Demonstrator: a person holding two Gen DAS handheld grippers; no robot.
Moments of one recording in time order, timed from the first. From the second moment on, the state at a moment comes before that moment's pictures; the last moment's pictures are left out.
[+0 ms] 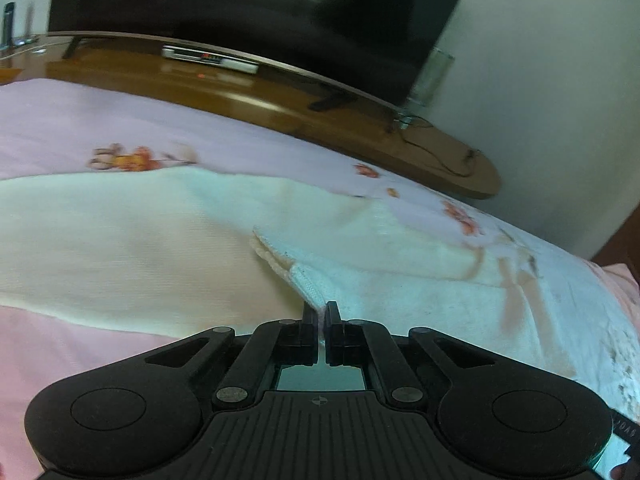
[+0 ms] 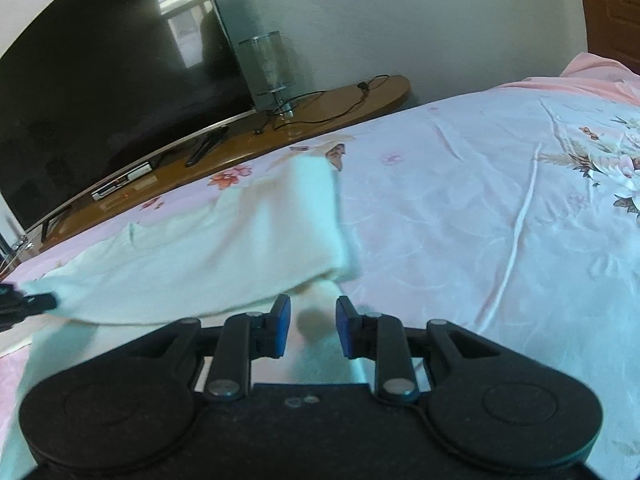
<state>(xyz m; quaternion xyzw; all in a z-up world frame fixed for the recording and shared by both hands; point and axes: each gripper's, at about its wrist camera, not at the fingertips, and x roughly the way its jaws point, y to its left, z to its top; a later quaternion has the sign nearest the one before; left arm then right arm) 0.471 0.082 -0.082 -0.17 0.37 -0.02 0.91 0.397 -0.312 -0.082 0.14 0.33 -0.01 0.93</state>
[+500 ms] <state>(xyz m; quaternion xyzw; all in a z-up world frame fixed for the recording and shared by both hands) 0.468 0.078 -0.103 -0.17 0.39 -0.02 0.90 0.433 -0.323 -0.092 0.11 0.34 -0.02 0.93</state>
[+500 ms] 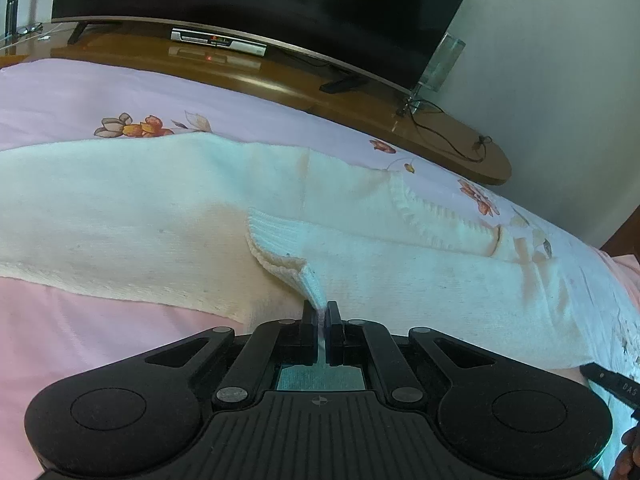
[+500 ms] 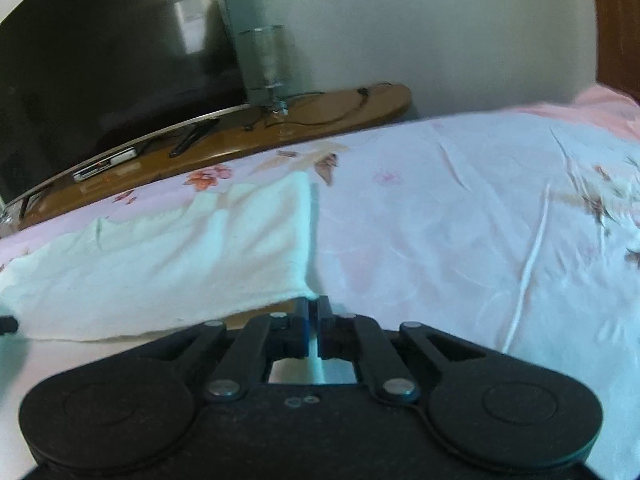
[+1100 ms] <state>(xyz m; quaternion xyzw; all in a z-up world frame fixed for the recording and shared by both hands) 0.447 0.085 -0.076 -0.15 0.31 0.04 0.94 0.434 -0.323 -0.064 0.10 0.28 0.04 0.95</state>
